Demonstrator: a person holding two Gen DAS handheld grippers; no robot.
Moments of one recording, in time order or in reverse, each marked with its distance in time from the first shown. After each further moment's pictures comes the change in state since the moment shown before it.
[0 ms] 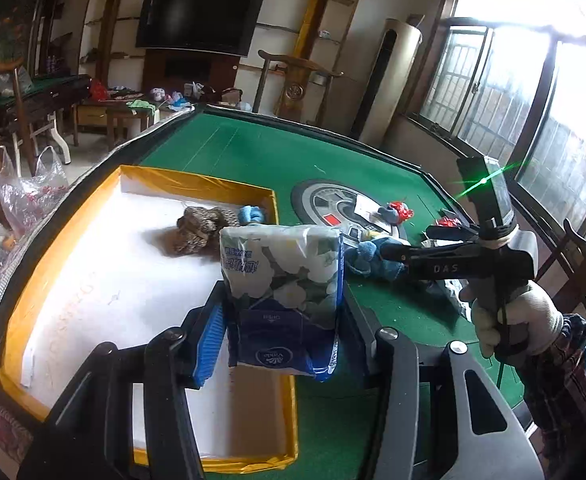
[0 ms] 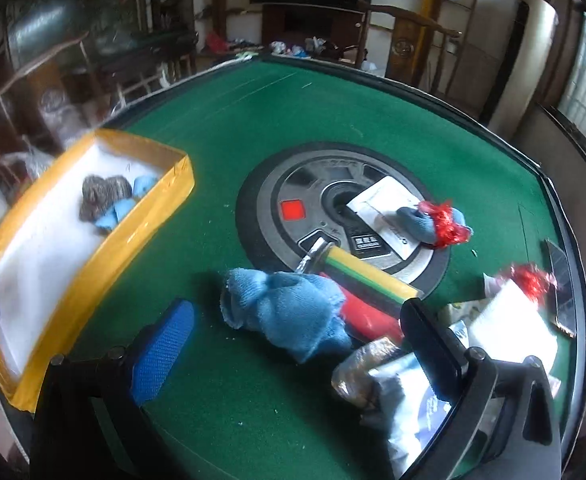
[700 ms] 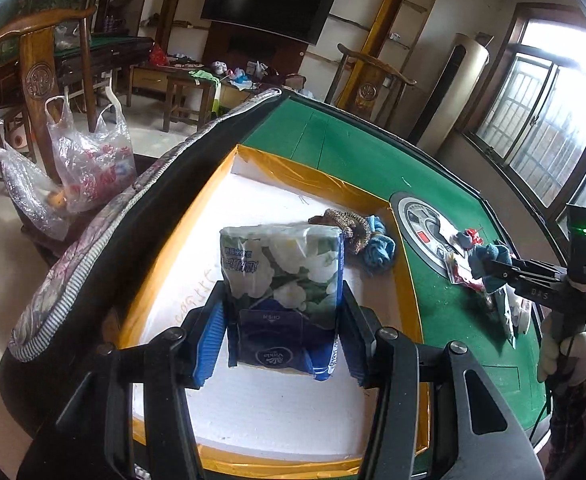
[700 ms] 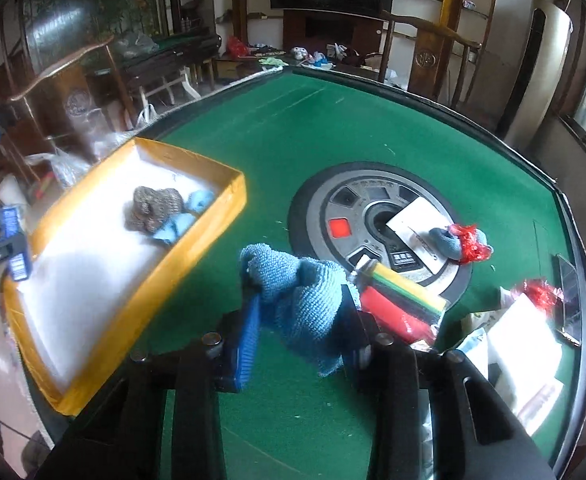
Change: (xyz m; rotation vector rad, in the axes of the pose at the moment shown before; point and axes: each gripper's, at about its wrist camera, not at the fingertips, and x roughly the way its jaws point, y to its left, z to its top) left arm 0.008 0.102 0.016 -0.162 0.063 0.117; right arm -0.040 0.028 0.011 0.008 -0.037 0.099
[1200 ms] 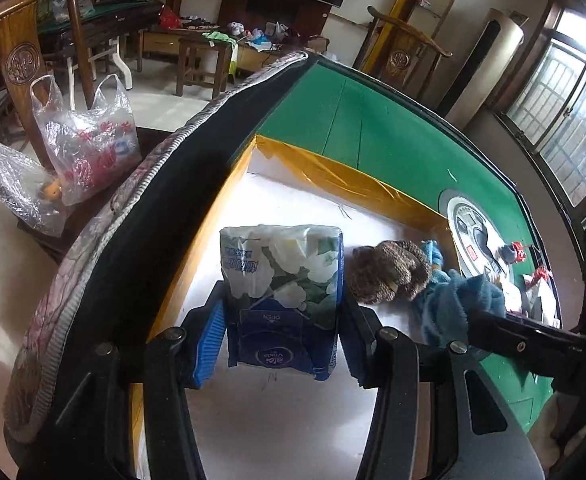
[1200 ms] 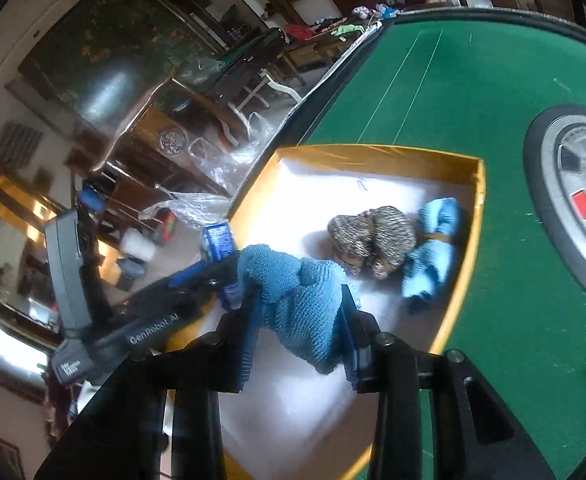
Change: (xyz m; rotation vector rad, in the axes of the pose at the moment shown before) left arm 0.085 0.021 0.050 -0.040 0.153 0.072; right arm 0.085 0.100 0.056 0.295 0.106 0.553
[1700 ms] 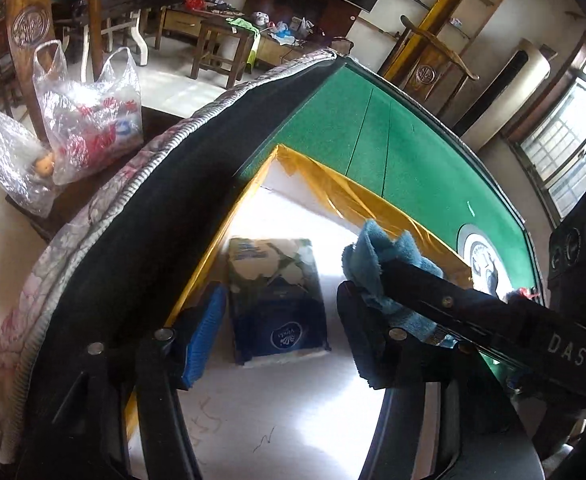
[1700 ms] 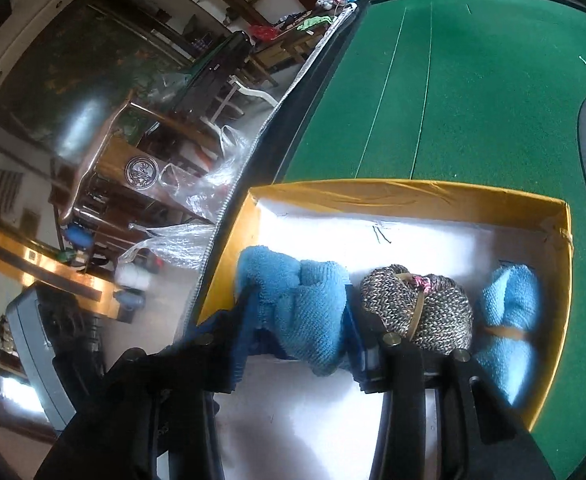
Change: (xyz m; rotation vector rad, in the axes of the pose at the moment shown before) left arm 0.031 0.019 0.022 -0.140 0.018 -0.023; right arm 0.068 0.004 0.048 0.111 -0.012 -0.060
